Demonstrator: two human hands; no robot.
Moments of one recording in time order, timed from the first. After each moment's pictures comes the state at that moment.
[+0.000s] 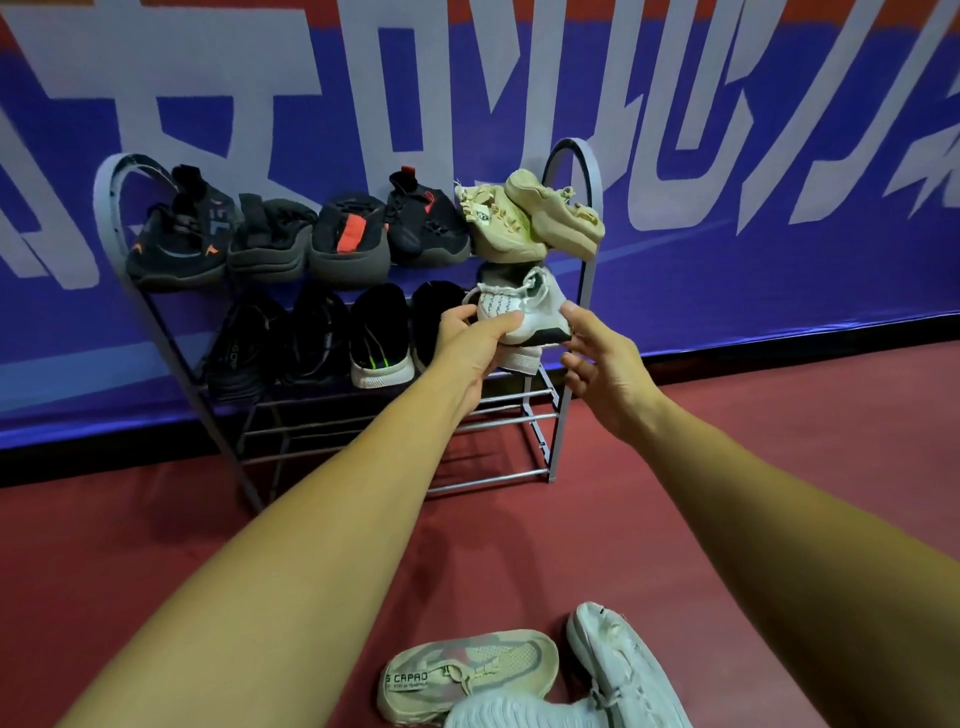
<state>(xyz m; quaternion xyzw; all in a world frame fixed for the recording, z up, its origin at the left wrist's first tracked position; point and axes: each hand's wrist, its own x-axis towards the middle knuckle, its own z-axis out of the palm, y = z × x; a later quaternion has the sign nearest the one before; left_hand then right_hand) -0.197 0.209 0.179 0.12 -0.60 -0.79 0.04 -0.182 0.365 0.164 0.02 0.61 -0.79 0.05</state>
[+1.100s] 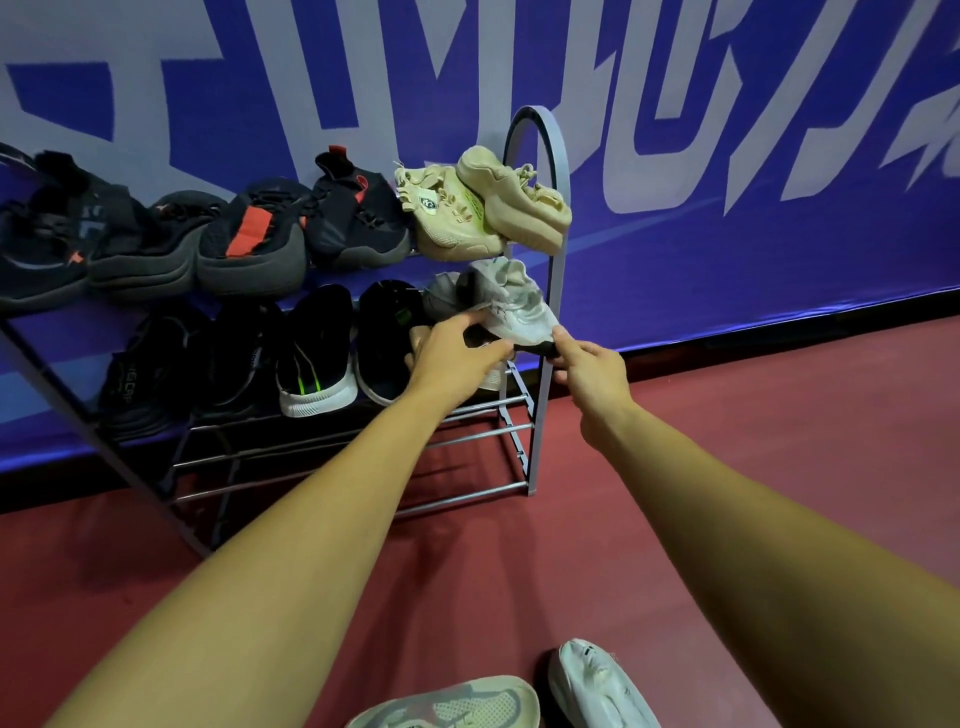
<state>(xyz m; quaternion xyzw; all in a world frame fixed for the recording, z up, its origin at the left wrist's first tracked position) -0.264 0.227 0.136 0.01 -0.88 -0.45 0.11 -0.262 0.389 0.113 0.14 0.67 -0.73 -0.06</state>
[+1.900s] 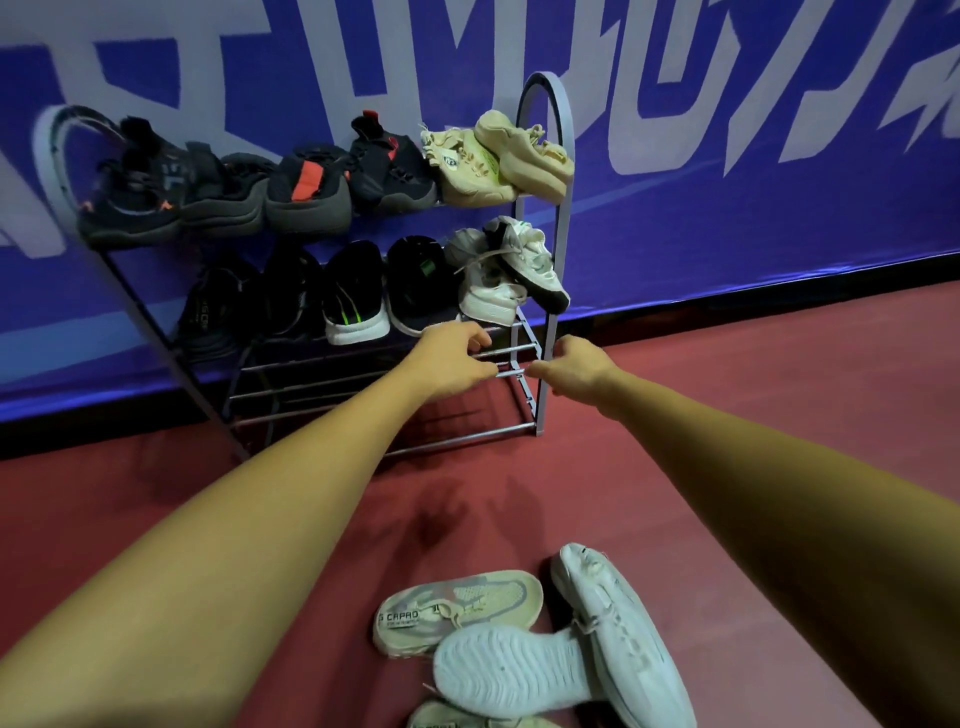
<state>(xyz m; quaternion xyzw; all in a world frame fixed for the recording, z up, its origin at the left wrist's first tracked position) -0.166 0.195 0.138 -0.07 -0.95 -0.29 -0.01 -0.171 0.380 0.122 0.01 0.92 -0.39 0.08</state>
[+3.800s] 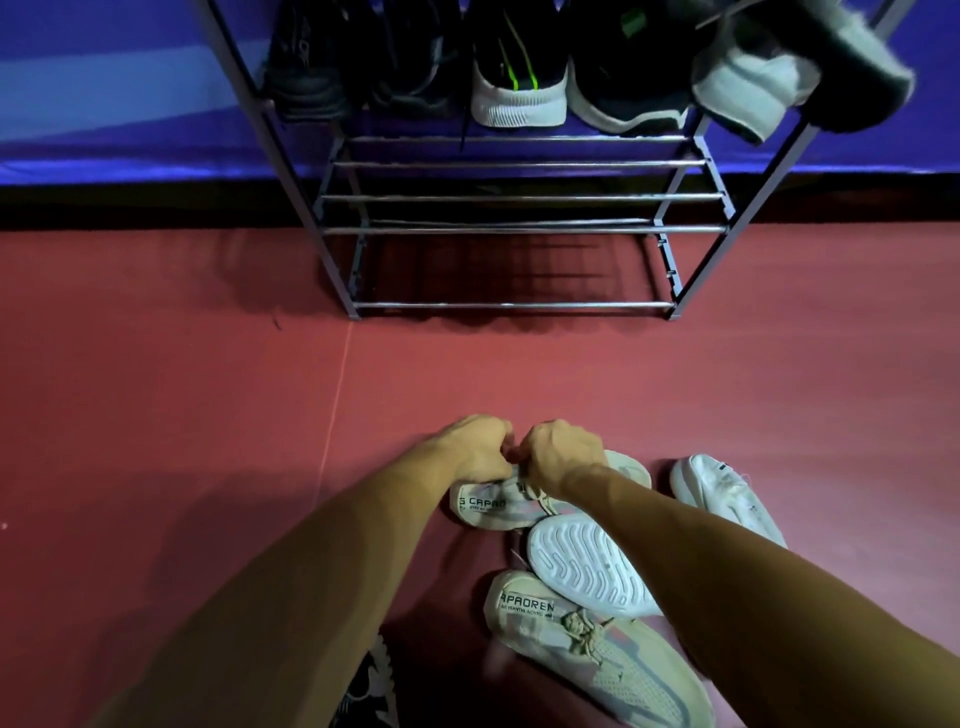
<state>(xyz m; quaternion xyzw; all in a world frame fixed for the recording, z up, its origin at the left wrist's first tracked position) -0.062 0.078 -0.121 0.02 -0.93 -0.21 -0.31 -0.076 0.219 -0.114 -0.15 0.95 -0.05 0.27</state>
